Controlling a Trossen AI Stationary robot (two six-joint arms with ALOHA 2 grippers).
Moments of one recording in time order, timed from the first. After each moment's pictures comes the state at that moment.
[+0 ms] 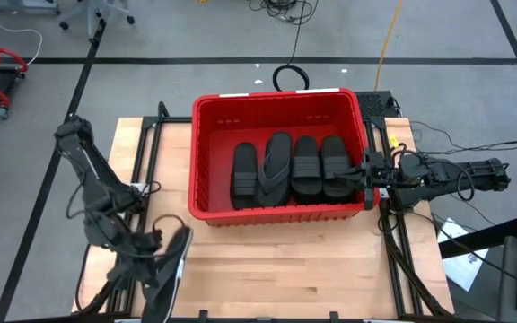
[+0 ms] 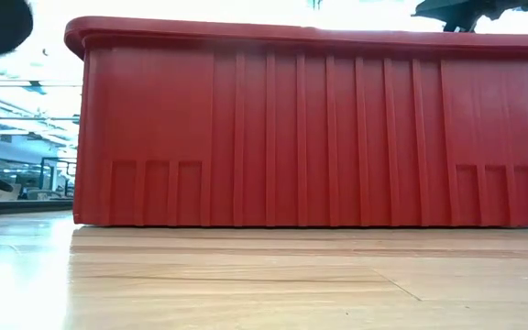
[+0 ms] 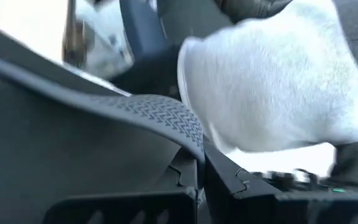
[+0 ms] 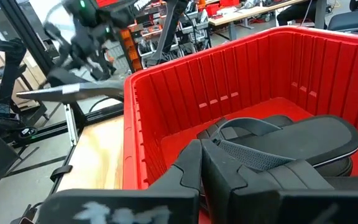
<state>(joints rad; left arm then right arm) -1.01 0.83 0.60 0.02 -0.11 -1.24 0.14 0.47 0.60 -0.33 0.23 0.33</state>
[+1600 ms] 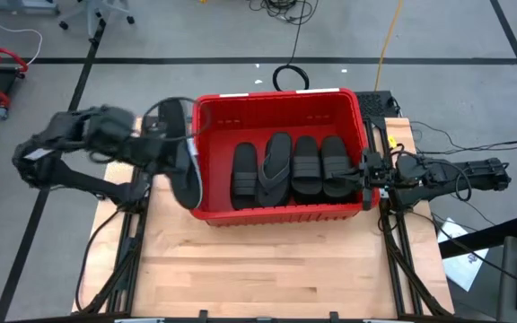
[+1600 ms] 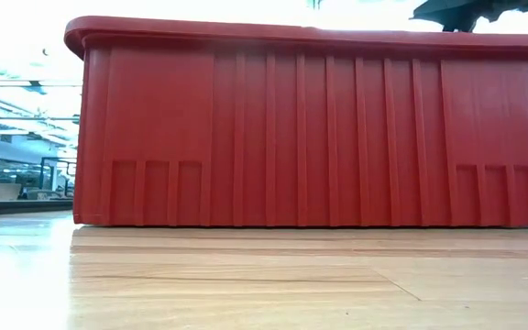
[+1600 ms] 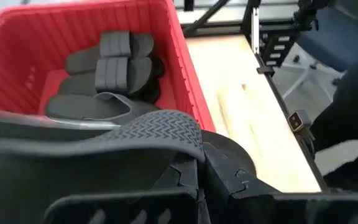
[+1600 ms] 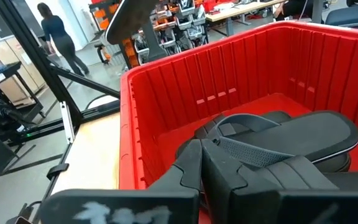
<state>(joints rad) 0.05 1.04 1.62 -1.19 0.19 0.07 0.14 0.49 0.60 -0.33 0.24 0.34</state>
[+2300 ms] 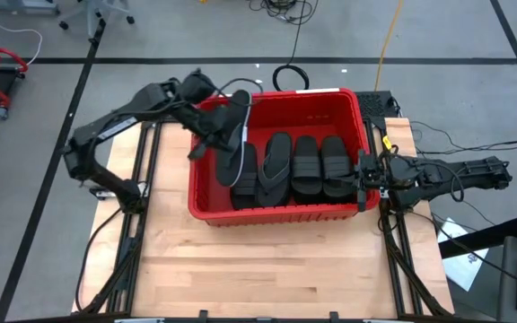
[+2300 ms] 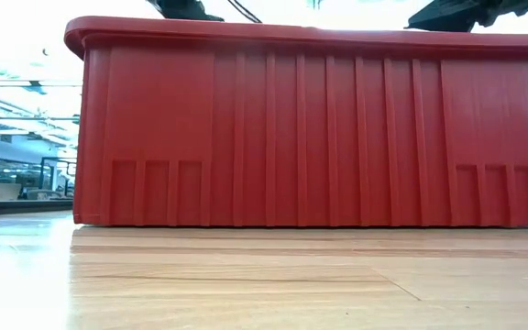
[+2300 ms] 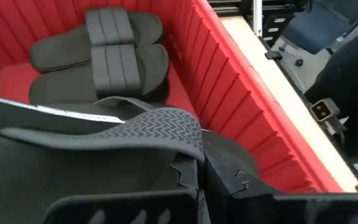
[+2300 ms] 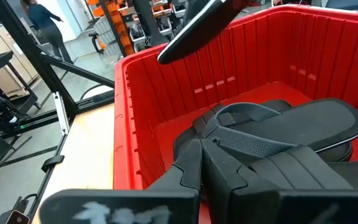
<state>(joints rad) 0.54 1.48 1.62 -1.07 0.73 0.55 0.14 0.54 0.60 -0.33 0.24 0.35</state>
